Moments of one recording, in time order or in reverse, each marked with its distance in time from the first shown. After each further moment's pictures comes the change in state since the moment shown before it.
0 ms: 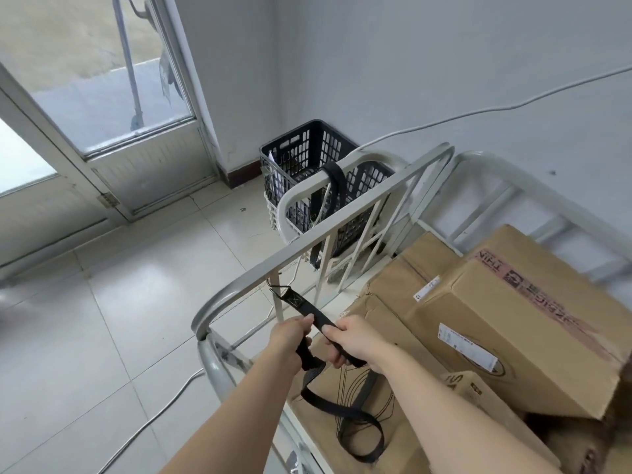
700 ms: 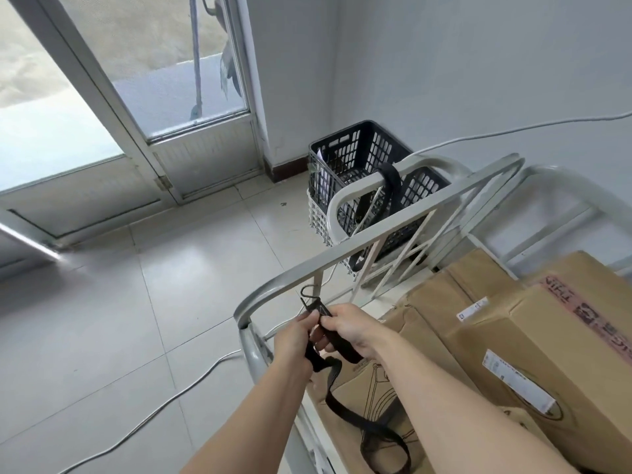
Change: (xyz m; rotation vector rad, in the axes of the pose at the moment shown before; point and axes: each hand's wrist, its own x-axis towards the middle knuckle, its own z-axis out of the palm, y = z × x) left_hand -0.016 0.009 -0.037 -0.406 0.043 0.040; right_hand 0.042 -0.051 0.046 0.106 -0.213 -0.050
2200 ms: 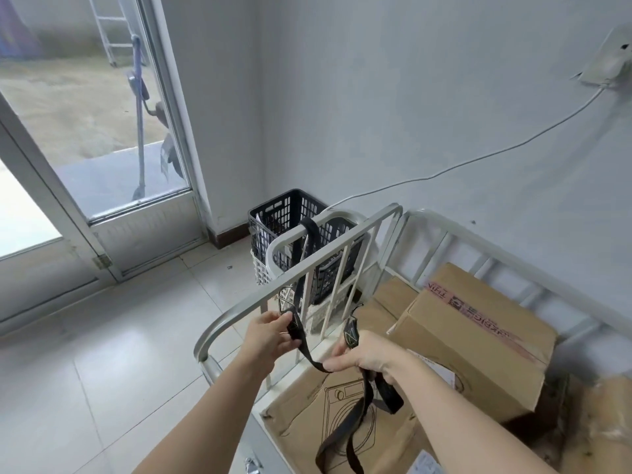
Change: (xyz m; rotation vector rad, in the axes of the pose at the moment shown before) left_hand -0.098 0.021 0.021 0.388 -0.344 0.300; right_hand -0.178 0.025 -0.044 -0.151 0.293 -0.072
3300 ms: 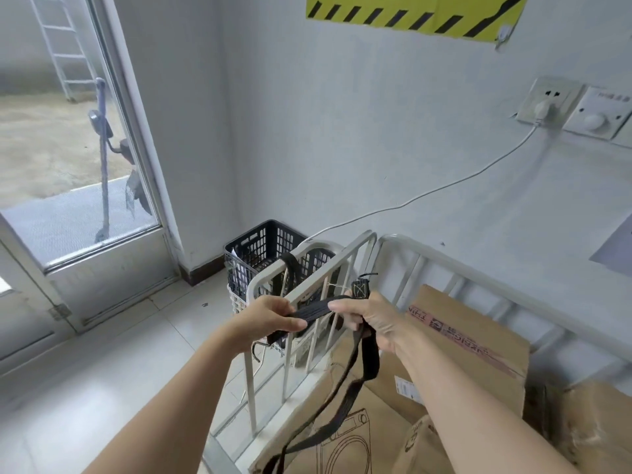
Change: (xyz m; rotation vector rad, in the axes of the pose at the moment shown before) left_hand 0.023 0.103 0.021 0.840 -0.540 0.258; right_hand -0.012 -0.077 -0.057 0.598 0.202 -0.338
